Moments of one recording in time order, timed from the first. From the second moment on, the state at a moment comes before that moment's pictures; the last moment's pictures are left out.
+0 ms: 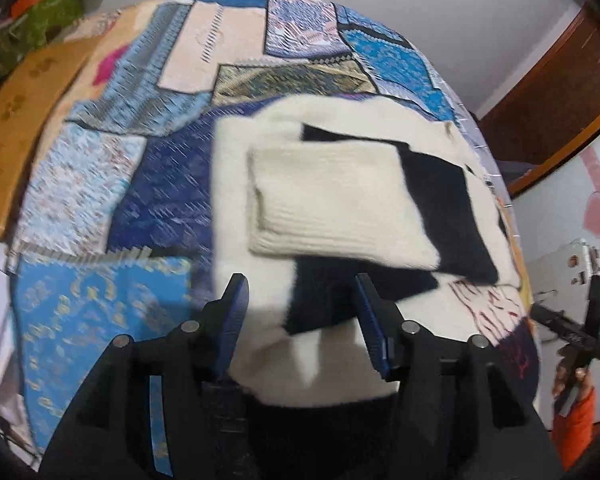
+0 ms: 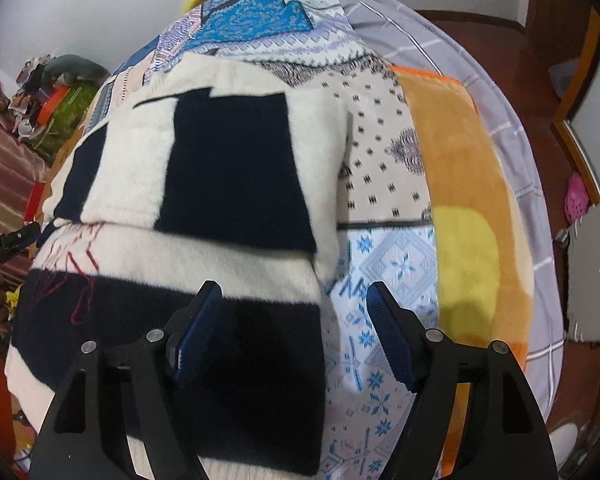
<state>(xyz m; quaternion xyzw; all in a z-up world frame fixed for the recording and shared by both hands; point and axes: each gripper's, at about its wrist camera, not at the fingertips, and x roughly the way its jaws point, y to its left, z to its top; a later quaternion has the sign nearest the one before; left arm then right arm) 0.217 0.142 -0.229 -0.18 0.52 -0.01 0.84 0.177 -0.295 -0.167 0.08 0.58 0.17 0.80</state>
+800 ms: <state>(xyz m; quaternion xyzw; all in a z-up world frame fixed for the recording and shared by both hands) 0.270 0.160 -0.236 -0.26 0.50 0.03 0.83 0.169 -0.288 -0.189 0.10 0.59 0.18 0.78</state>
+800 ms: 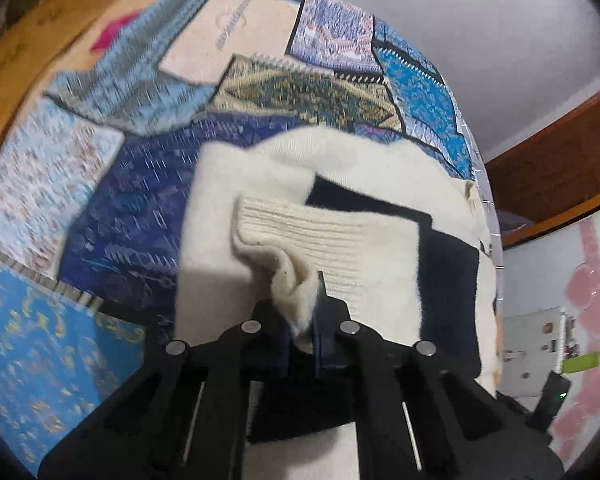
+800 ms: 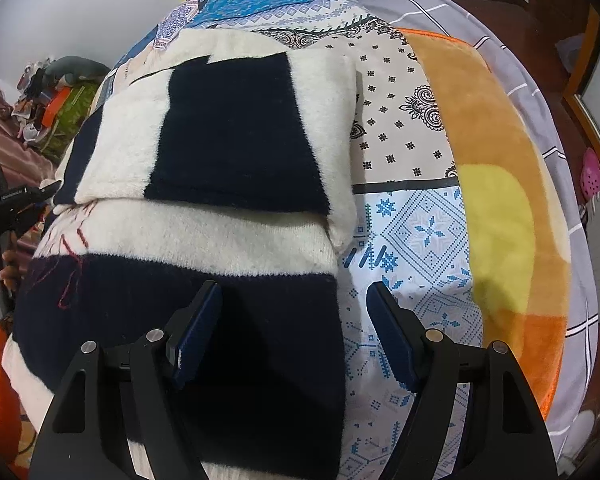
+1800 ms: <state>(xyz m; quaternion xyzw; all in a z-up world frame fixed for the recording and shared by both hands) 0.215 0.169 -0.224 -0.10 0.52 0.10 0.84 0.146 -0.296 -0.180 0.09 0.60 0.18 0.78</state>
